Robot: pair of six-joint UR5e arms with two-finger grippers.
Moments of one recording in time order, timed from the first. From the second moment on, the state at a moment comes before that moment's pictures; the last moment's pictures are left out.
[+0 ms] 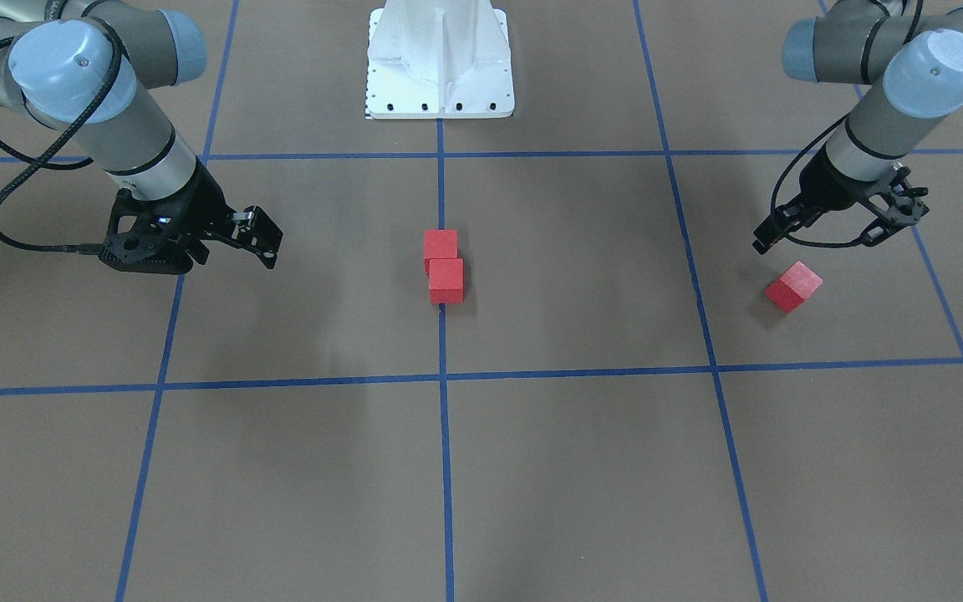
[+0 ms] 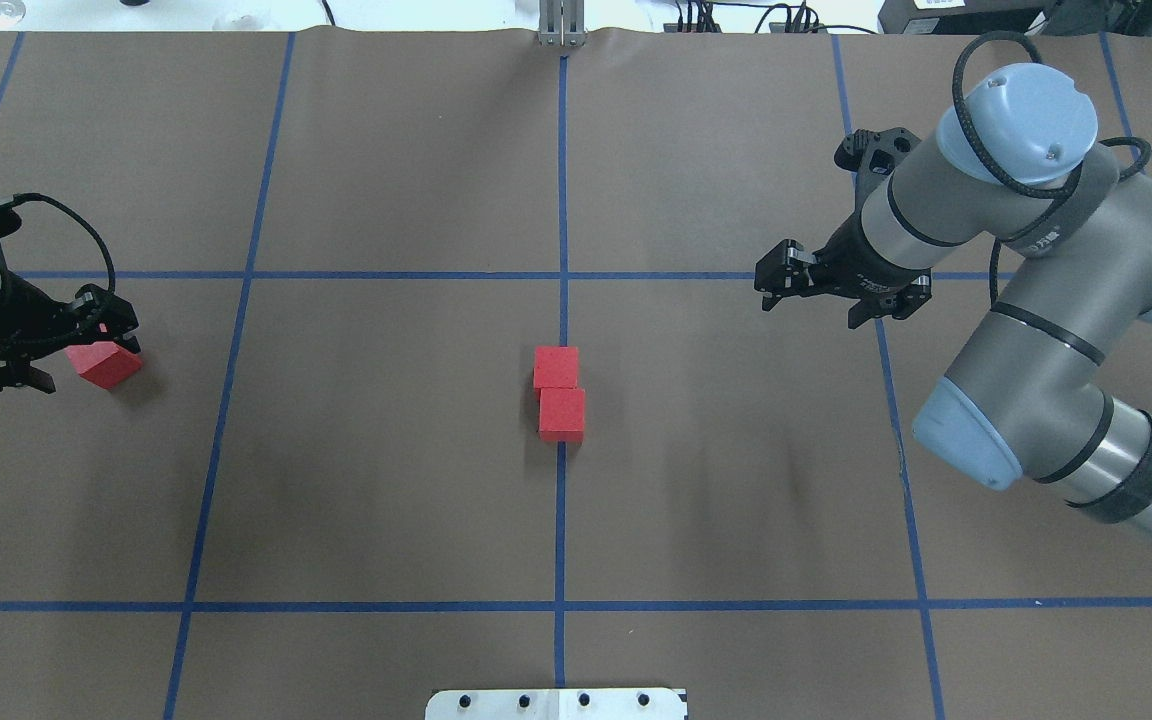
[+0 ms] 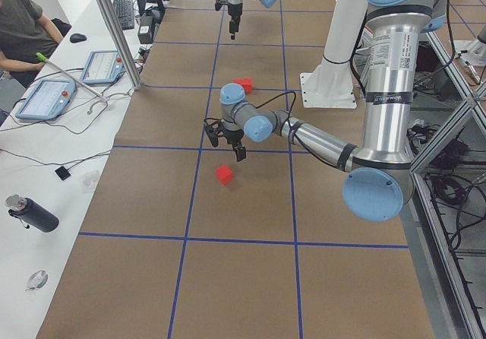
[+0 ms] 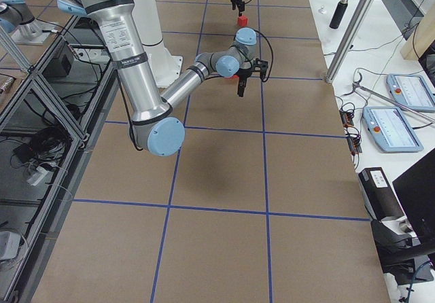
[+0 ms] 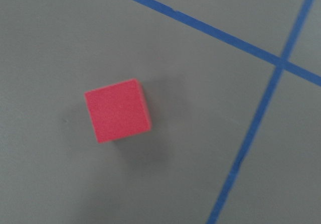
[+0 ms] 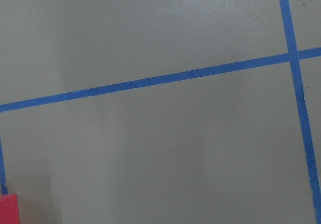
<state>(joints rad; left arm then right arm) -0.90 -1.59 -1.87 -1.86 -2.14 -1.39 0.79 -1.19 1.86 -1.50 2.11 1.19</state>
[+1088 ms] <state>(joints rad) -0.91 -1.71 -1.64 -1.89 -2.13 -1.39 0.78 -1.18 1.86 -1.50 2.10 1.19</state>
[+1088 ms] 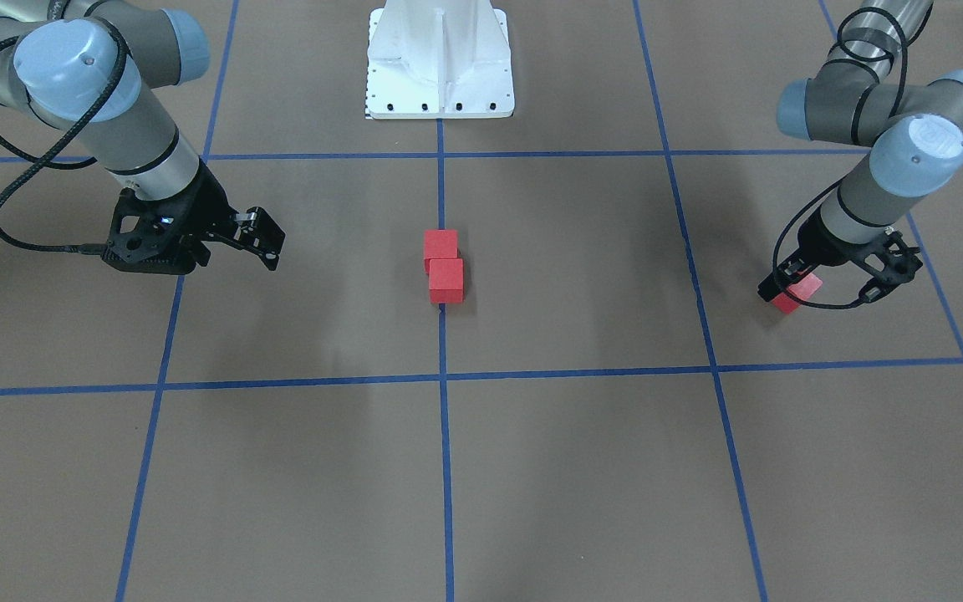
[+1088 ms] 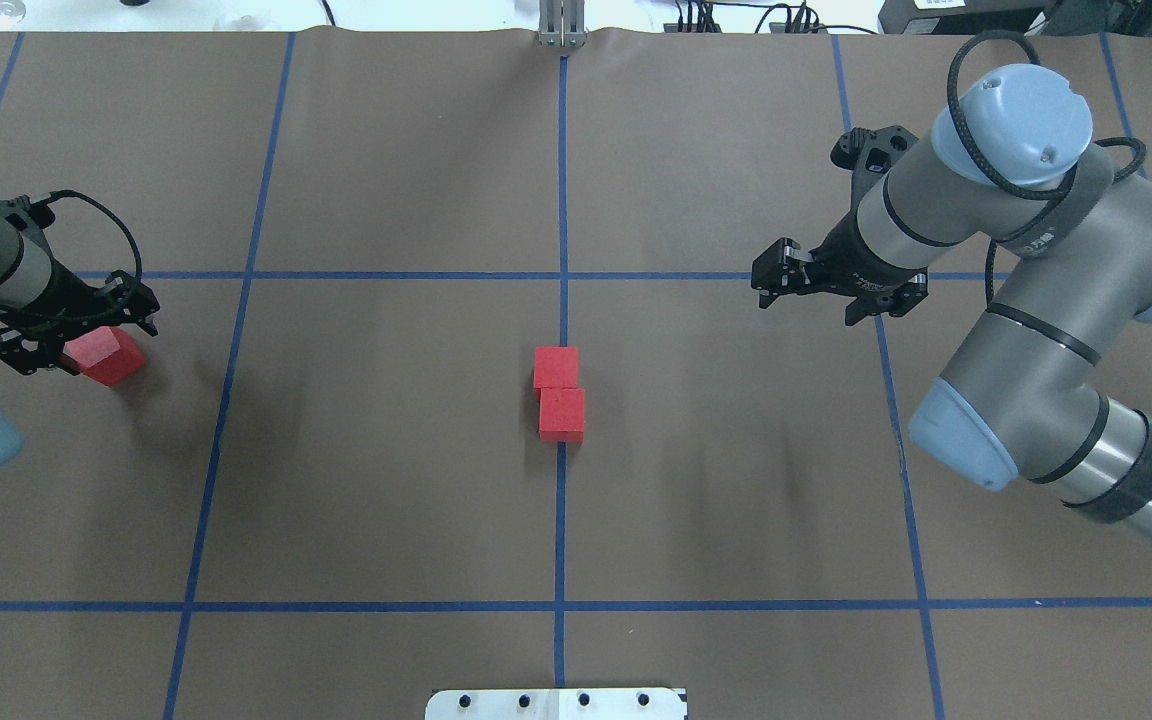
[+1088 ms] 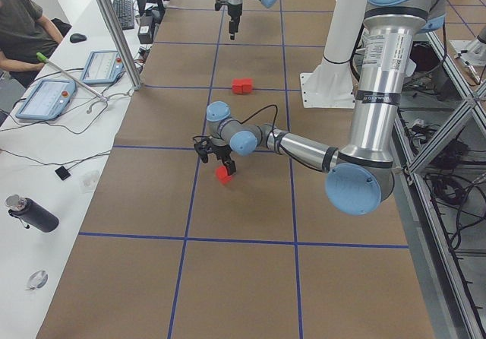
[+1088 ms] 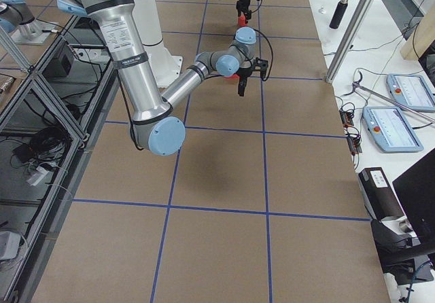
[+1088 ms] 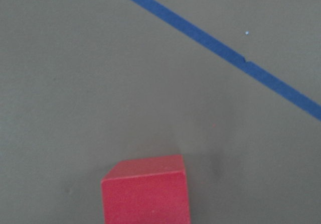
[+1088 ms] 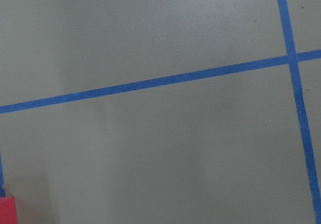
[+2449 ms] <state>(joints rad) -0.95 -1.72 -1.58 -1.91 -2.14 -1.35 0.78 -1.17 1.87 -1.50 2.10 1.19</state>
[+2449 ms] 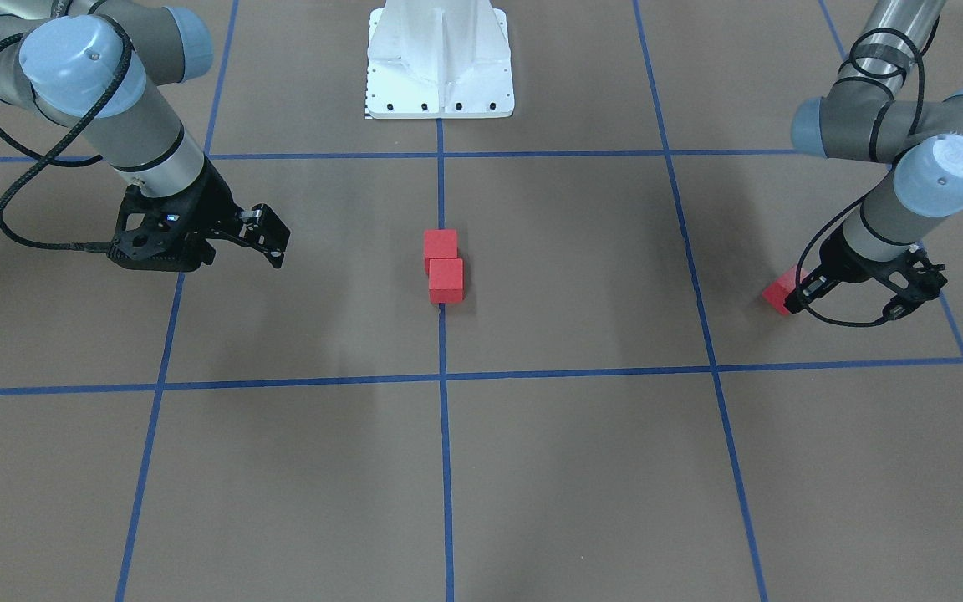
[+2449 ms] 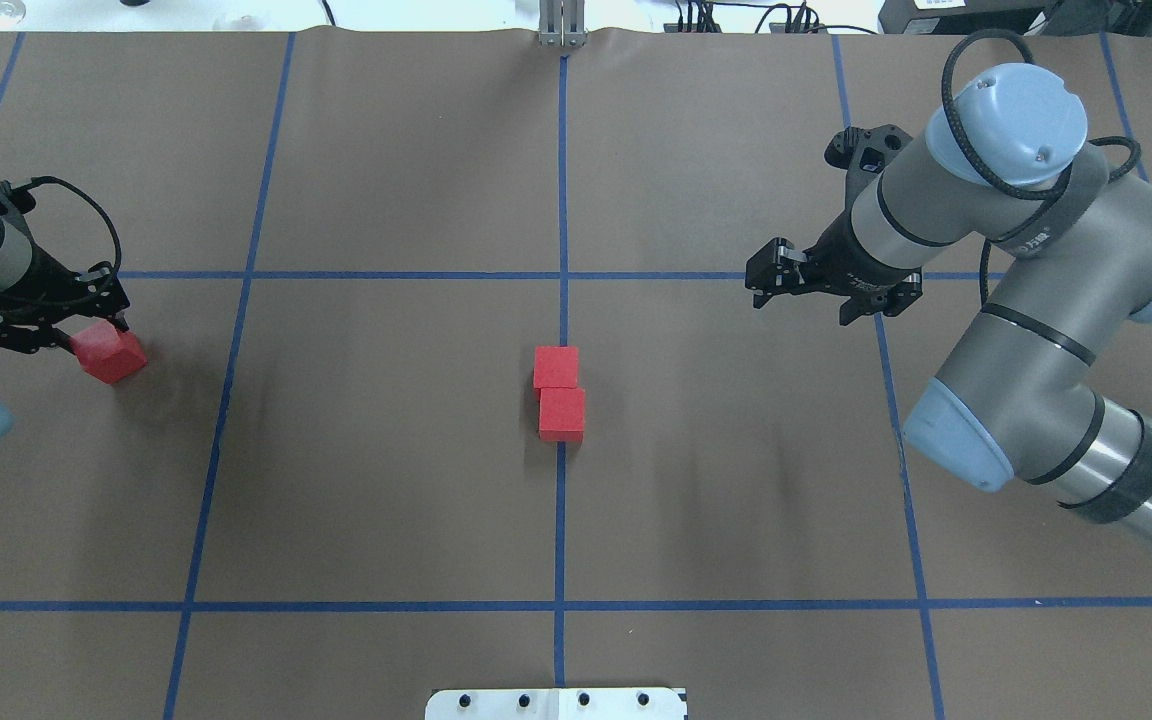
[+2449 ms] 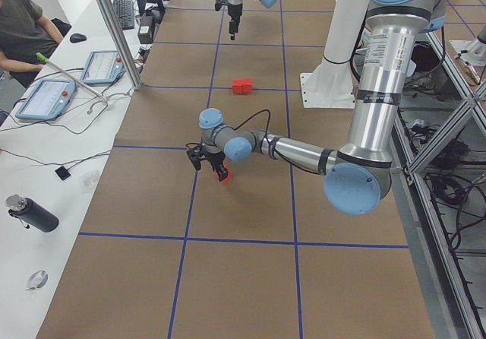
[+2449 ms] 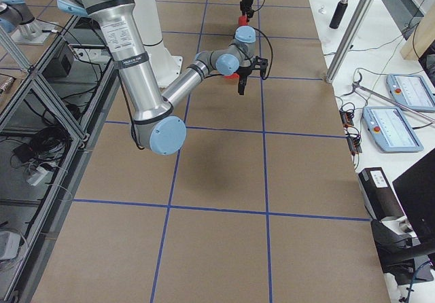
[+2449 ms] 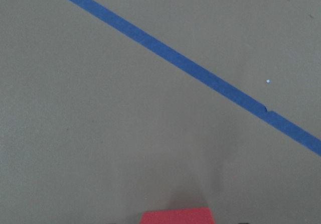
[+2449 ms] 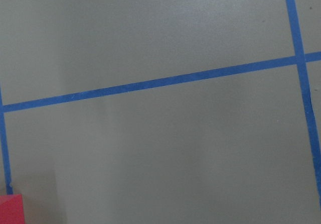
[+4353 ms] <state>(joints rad) -0.68 -2.29 -1.53 -1.56 -2.11 -2.41 0.78 -1.18 1.86 -1.50 2.10 1.22</state>
